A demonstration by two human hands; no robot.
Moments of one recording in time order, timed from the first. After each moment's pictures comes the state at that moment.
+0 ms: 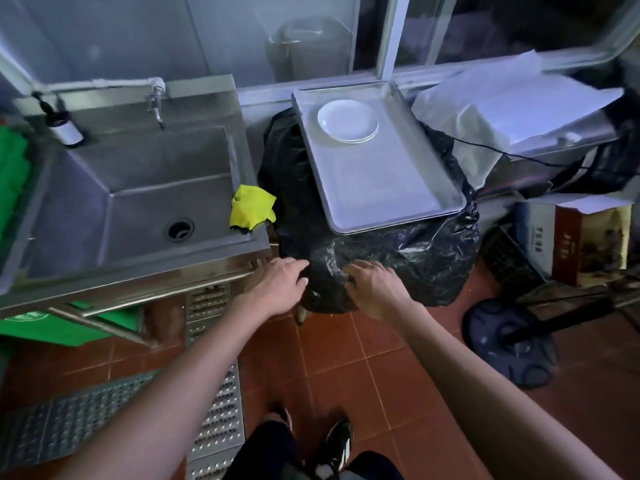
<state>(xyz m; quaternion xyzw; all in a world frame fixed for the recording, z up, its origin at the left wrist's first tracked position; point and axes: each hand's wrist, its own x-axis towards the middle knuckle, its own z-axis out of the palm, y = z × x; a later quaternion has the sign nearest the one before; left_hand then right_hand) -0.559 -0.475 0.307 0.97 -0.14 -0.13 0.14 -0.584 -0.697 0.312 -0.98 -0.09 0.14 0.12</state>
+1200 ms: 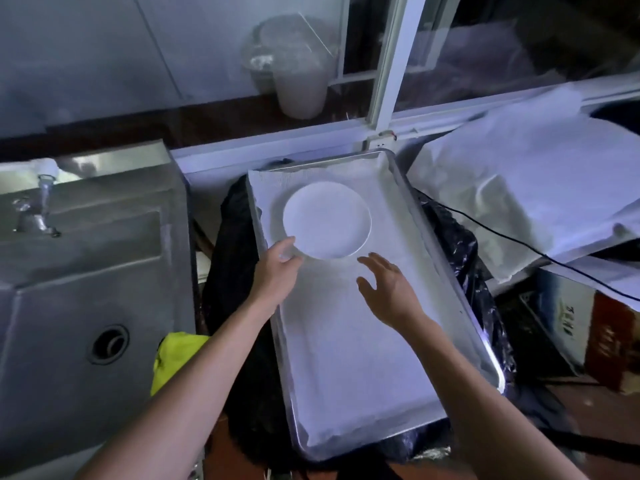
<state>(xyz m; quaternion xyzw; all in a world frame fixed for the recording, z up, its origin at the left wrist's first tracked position) -0.110 -0.589 0.291 0.81 0.13 -0.12 0.56 -0.161 -0.814 0.292 -0.96 0.02 0.08 0.29</state>
